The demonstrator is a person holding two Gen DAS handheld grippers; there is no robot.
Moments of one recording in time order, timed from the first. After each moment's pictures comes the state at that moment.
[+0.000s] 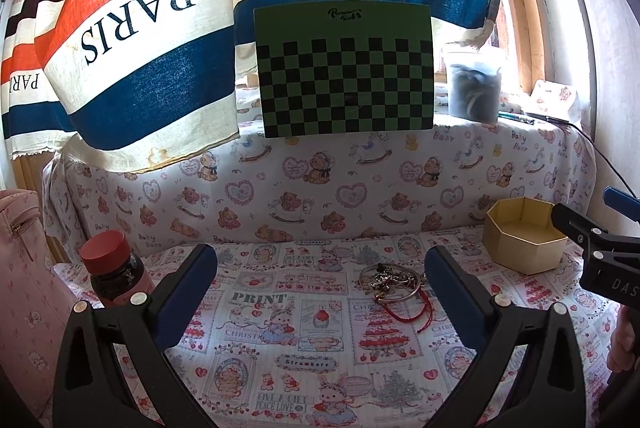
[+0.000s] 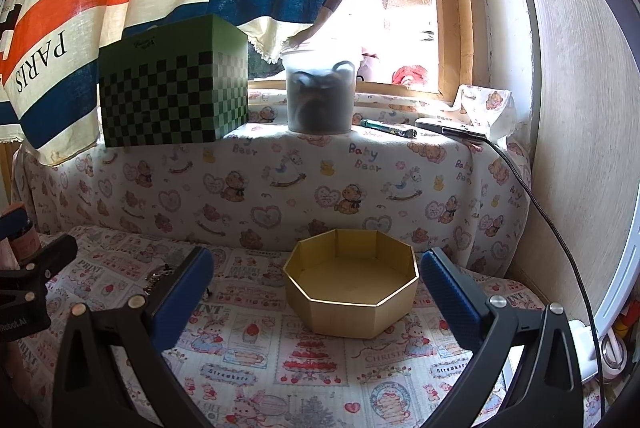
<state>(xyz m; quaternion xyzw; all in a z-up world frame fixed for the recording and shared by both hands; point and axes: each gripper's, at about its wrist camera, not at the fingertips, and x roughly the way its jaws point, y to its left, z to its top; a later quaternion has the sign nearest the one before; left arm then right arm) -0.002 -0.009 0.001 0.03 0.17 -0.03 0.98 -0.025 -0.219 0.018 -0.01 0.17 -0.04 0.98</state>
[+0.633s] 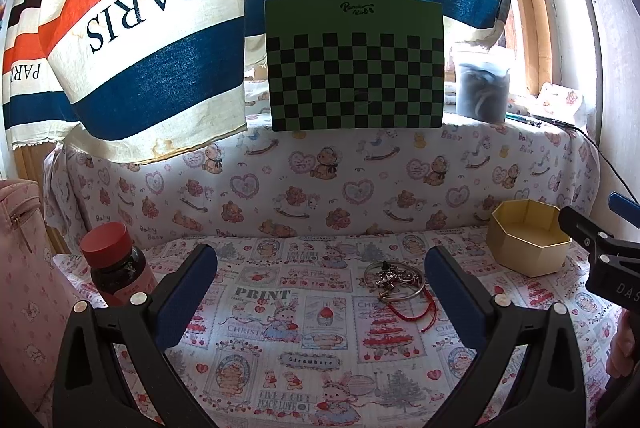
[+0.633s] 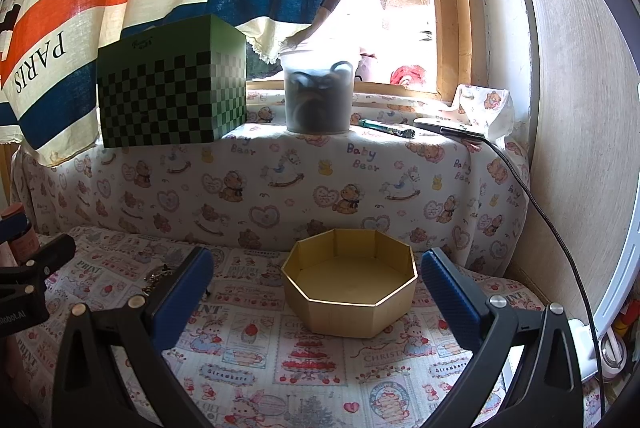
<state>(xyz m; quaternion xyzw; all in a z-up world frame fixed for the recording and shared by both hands) 0.002 -0.003 0.000 0.02 0.18 -0.02 0.98 -0.025 -0.220 0.018 -0.01 0.17 -0.04 0.98</state>
